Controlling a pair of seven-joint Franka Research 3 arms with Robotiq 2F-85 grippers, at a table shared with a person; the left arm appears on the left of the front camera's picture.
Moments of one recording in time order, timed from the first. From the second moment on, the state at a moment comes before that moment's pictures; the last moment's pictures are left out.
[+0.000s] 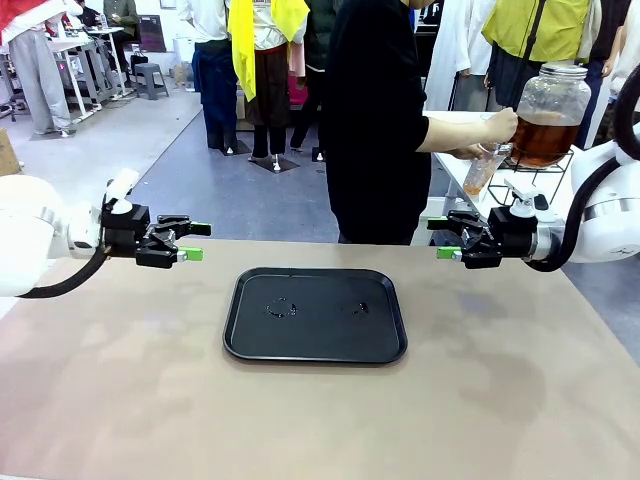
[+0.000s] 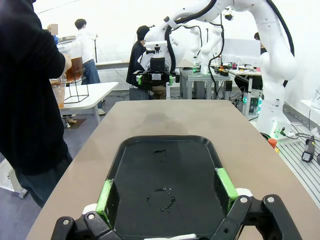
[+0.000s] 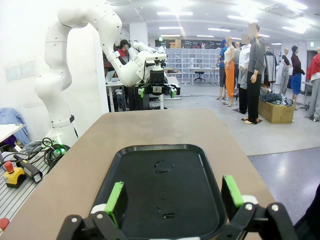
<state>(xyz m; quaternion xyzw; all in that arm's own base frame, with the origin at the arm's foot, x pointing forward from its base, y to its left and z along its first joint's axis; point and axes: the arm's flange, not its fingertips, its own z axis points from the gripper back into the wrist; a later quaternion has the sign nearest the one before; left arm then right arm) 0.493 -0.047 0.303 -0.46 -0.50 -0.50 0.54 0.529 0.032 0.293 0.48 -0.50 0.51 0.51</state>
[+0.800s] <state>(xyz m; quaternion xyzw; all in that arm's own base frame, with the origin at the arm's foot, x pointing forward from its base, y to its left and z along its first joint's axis) 0.493 -0.047 0.303 -0.46 -0.50 -0.50 0.54 0.529 0.032 0.293 0.48 -0.50 0.51 0.51</state>
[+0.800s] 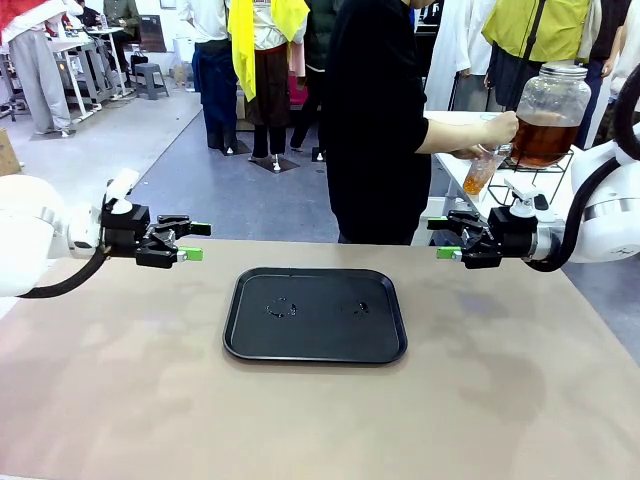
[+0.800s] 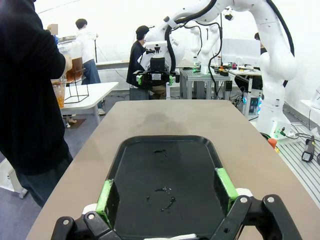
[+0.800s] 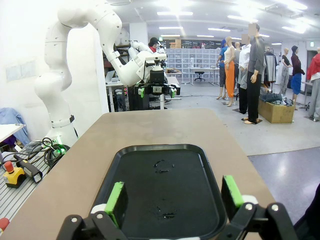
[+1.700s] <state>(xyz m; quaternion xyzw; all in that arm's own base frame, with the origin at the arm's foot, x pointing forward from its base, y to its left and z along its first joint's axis) 0.493 -0.047 0.303 -0.46 -0.50 -0.50 0.54 0.529 0.032 0.293 0.48 -0.50 0.51 0.51</state>
